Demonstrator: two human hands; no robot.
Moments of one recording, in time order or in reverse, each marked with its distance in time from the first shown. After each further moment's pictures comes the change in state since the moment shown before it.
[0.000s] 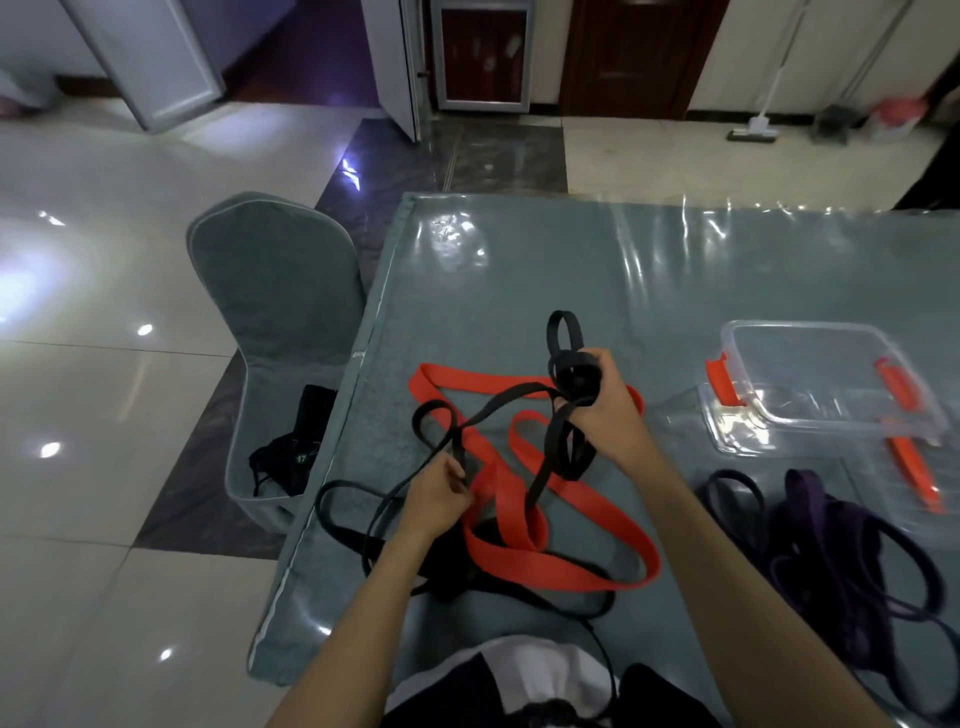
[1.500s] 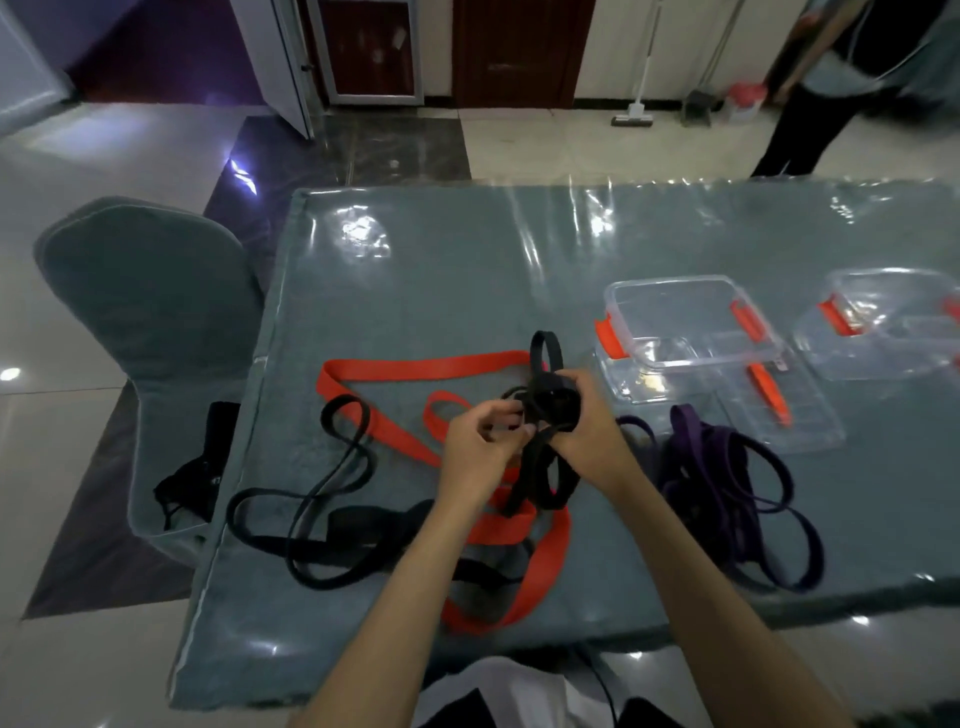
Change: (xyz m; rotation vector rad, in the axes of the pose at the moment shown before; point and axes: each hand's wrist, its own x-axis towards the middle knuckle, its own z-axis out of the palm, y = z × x) left_hand -0.076 0.154 0.073 -0.524 -0.088 0.250; right_hand -0.102 0.018 -0.070 -0.023 0.118 0.020
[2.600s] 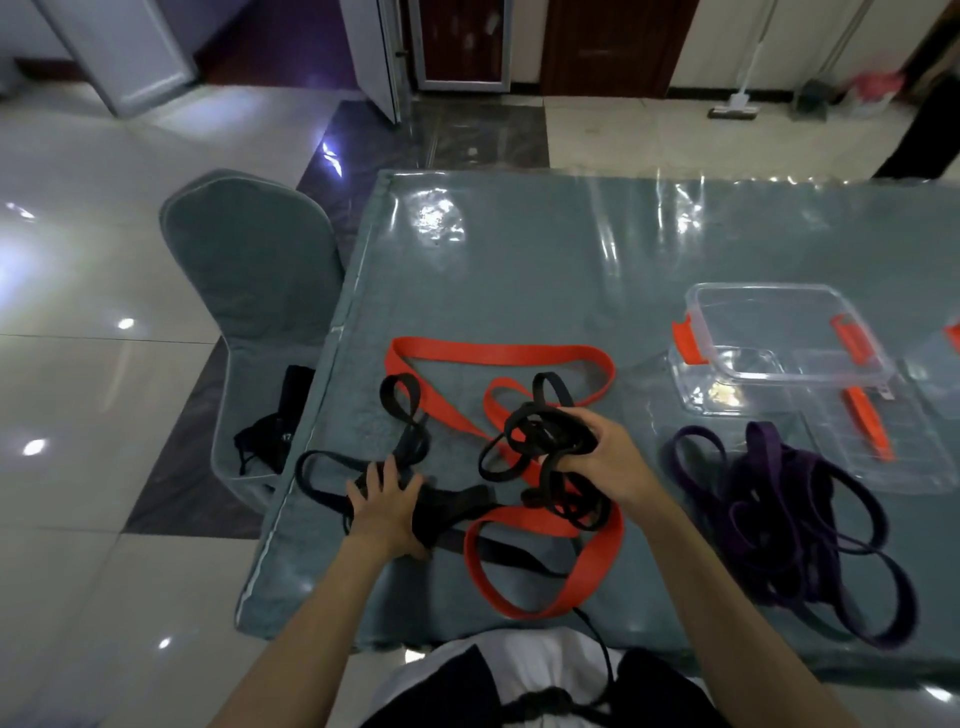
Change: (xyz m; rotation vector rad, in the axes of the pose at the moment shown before) left_hand -0.026 -0.139 -0.165 1.459 -0.358 -0.430; right_hand -0.001 0.030 0.042 0.024 -0.279 0.082
